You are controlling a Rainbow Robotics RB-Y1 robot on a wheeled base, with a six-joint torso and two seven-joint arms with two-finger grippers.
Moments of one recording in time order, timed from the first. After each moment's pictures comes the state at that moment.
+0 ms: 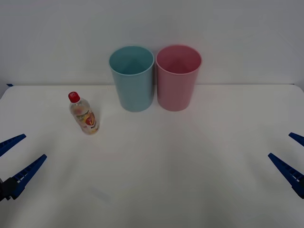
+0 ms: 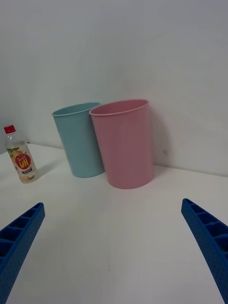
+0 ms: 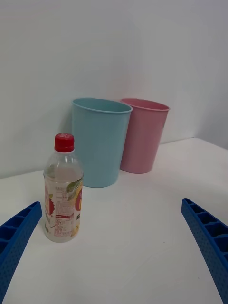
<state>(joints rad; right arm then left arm) 0.35 -0.40 -0.52 -1.66 0.96 -1.22 0.00 0.35 0.40 0.52 -1.66 -0.96 -1.22 0.00</state>
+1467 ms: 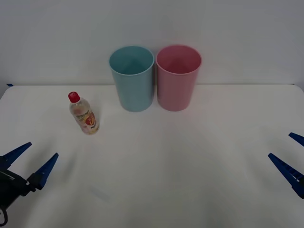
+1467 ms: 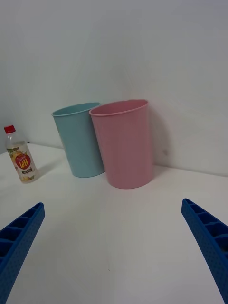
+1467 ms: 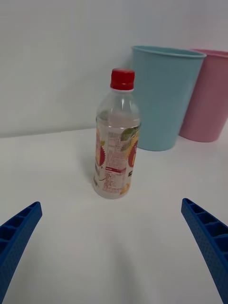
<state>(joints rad) 0.35 -0.40 -0.52 -1.66 0.96 -1.22 0.00 0.39 0.39 0.31 -1.64 -0.99 -0.78 -0.14</state>
